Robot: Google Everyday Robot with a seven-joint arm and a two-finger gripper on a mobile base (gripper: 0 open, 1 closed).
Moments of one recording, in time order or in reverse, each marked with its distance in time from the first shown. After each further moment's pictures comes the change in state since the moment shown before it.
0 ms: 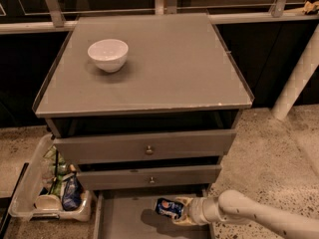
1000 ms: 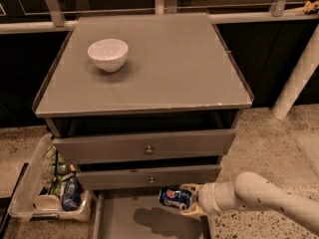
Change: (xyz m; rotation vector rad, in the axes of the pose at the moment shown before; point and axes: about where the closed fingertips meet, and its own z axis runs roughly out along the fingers) arm -0.096 -0.005 -0.116 0.001 0.034 -0.105
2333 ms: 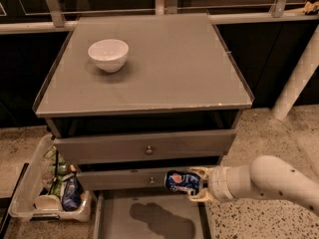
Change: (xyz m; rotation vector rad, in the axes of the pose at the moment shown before) arm -0.067 -0.027 -0.090 0.082 0.085 -0.102
